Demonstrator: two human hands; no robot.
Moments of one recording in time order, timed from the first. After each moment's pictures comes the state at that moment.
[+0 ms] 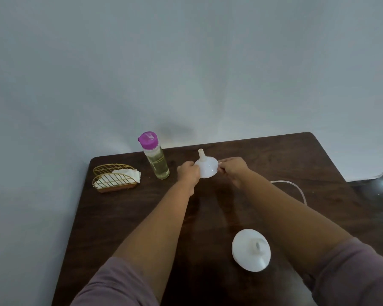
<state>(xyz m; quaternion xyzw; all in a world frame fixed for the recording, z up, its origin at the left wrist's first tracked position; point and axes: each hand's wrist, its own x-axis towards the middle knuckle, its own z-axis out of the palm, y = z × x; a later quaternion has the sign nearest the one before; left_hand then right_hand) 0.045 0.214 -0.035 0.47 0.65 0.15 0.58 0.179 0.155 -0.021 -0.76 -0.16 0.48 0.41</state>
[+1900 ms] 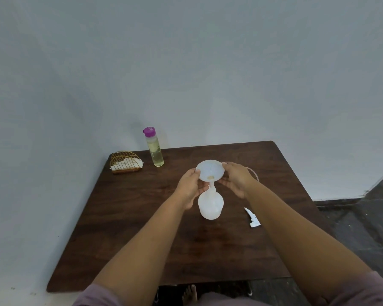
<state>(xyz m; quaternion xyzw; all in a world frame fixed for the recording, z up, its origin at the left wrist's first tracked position) 0.006 -0.060 0.086 0.47 0.48 0.28 0.69 0.150 -0.106 0.100 -0.61 -0.22 0.52 0.55</state>
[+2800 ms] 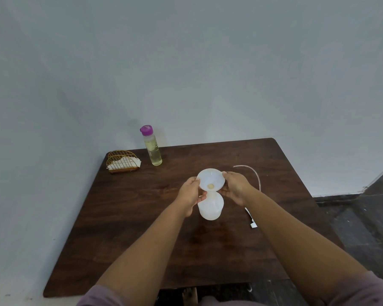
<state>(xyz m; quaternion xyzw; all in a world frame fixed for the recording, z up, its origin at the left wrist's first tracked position) 0.012 -0.057 0.065 0.46 0.54 0.25 0.66 0.148 -0.101 0.074 -0.66 -0.17 0.53 0.51</state>
